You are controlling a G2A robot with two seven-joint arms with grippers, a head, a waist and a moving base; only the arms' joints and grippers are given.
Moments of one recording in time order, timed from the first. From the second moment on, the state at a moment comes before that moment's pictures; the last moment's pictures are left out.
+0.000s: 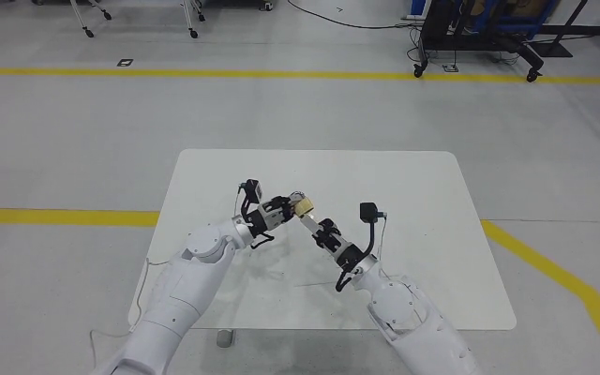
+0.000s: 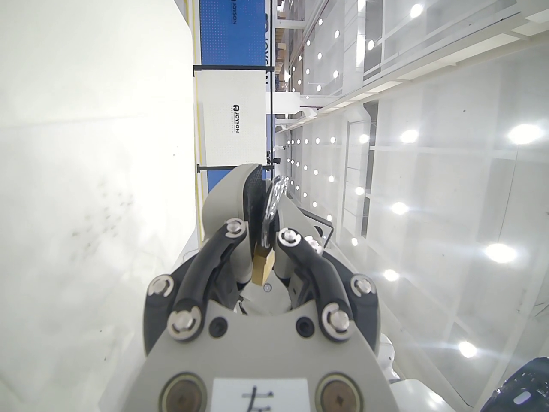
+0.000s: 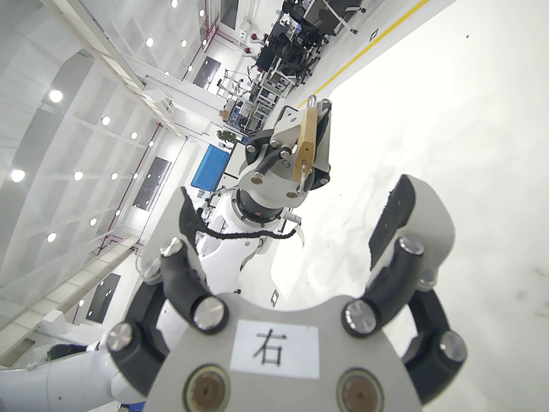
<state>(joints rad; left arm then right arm) 1.04 -1.33 -1.06 -1.07 -0.52 -0.20 -0.80 -1.51 -1.28 1.07 -1.70 -0.22 -0.12 0.14</state>
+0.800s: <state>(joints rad) 1.04 -1.33 -1.06 -1.07 -0.48 -0.21 -0.81 -1.47 -1.29 1.06 -1.66 -0.19 -0.10 0.13</state>
